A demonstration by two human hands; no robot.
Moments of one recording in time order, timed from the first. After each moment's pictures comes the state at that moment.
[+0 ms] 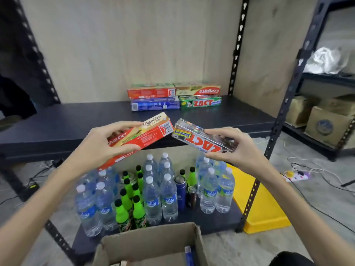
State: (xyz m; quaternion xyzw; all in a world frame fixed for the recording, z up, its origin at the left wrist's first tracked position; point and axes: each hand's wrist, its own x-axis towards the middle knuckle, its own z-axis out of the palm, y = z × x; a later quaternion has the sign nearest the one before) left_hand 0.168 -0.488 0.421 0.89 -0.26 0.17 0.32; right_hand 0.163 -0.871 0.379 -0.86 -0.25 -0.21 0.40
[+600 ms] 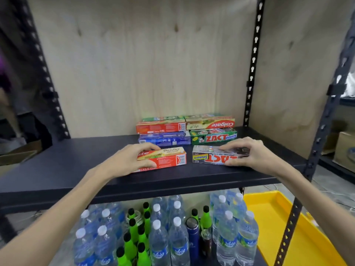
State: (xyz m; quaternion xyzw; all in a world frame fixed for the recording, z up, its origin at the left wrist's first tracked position) left_hand 0.323 -0.500 0.446 0.94 -0.26 0.08 0.19; right_hand 0.310 -0.922 0.427 -0.91 -0.24 -0.13 0.31
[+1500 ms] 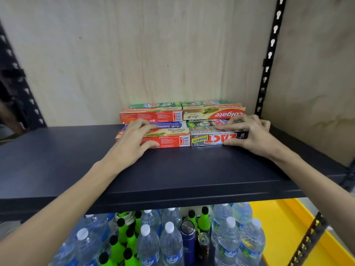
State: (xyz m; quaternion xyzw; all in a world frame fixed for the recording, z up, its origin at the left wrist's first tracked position) left_hand 0.412 -0.549 0.409 0.93 -0.22 0.27 0.15; right_hand 0.433 -0.934 0.411 -0.92 -0.22 -0.23 0.22
